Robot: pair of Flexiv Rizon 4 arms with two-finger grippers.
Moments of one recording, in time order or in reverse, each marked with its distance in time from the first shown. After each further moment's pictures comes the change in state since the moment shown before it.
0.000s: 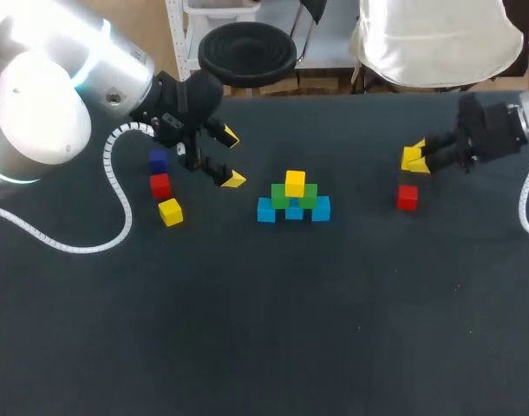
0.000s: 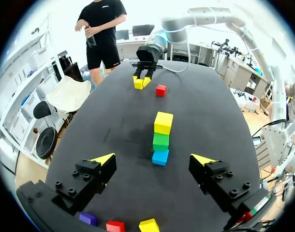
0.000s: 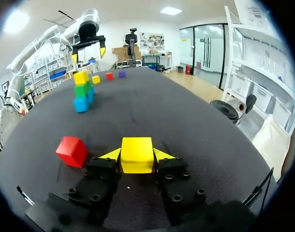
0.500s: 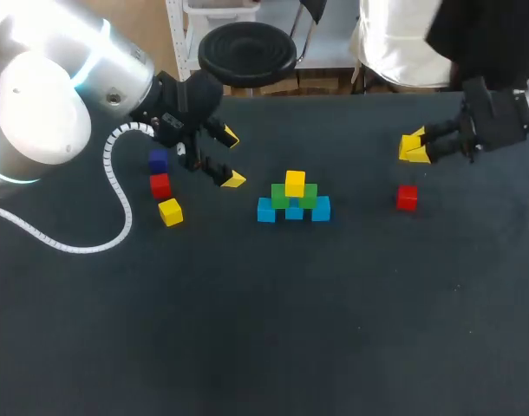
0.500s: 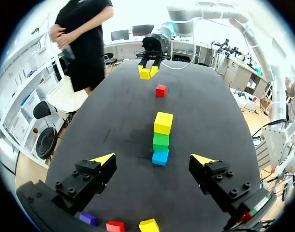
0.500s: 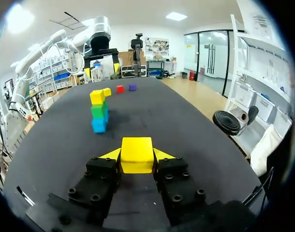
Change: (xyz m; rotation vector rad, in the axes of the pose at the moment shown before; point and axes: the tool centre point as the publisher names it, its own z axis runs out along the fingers) left arm 0.000 0.000 0.000 0.000 0.000 0.000; right arm -0.055 0.038 -0.016 -0.025 -0.020 -0.028
